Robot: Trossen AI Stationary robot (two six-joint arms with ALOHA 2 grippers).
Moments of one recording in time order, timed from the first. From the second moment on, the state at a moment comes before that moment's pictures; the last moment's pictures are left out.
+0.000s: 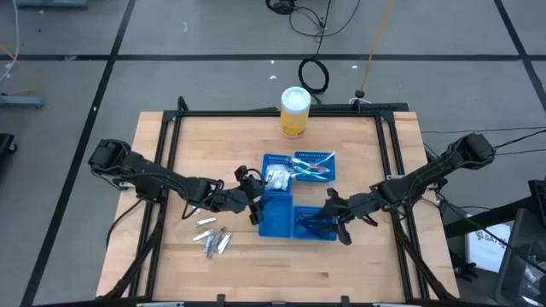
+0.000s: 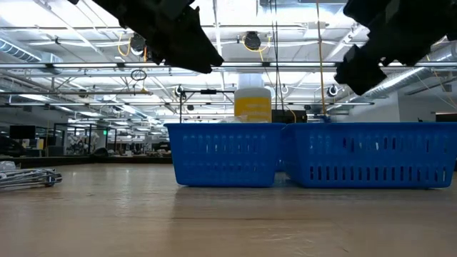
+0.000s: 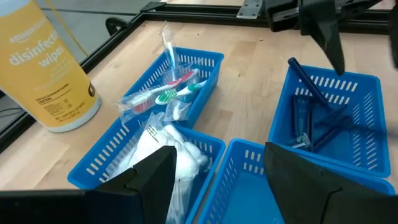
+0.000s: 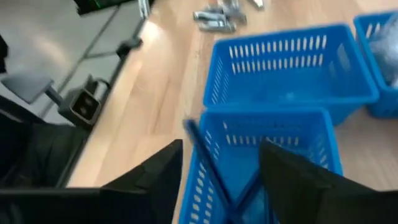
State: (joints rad) left arm -0.27 1.53 0.92 0.03 -0.56 -0.25; right arm 0.40 1.19 0.49 0.20 0.08 0.40
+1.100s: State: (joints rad) left arm -0.40 1.52 0.92 -1.12 -0.12 -1.98; right arm 0.26 1.09 0.49 0.66 0.16 -0.35
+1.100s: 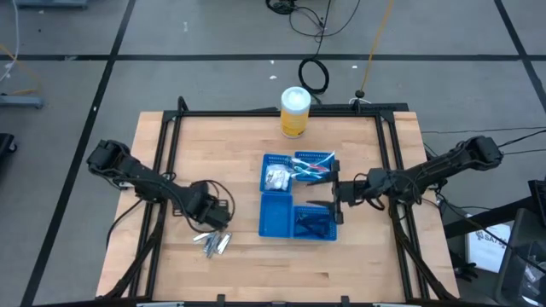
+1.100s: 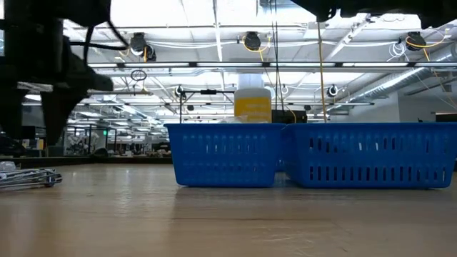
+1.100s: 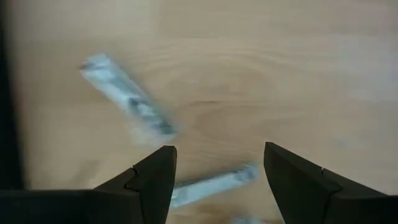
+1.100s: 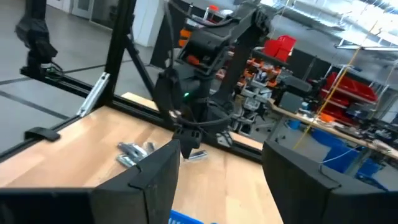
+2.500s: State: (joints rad) left arm -0.25 1.52 0.62 -0.83 -0.28 -1.85; right arm 0.26 1.04 0.49 0.62 0.15 -0.35
